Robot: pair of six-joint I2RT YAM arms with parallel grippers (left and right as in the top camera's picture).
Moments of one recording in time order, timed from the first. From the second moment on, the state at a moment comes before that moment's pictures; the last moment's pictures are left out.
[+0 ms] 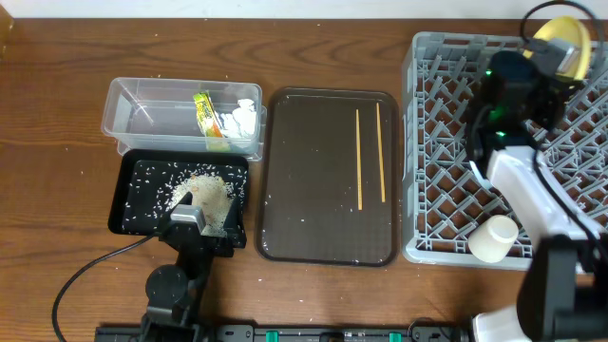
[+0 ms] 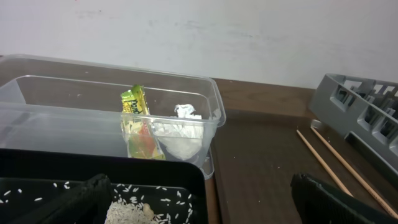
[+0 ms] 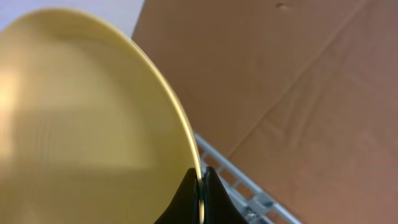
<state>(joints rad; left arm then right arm) -0.16 0.01 0.03 -0.13 0.01 -0.20 0.05 1.70 1.06 0.34 1.20 -0.20</state>
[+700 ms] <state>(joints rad) -0.16 0.01 0.03 -0.13 0.01 -0.20 0.43 1.63 1.09 0.44 1.20 -0.53</state>
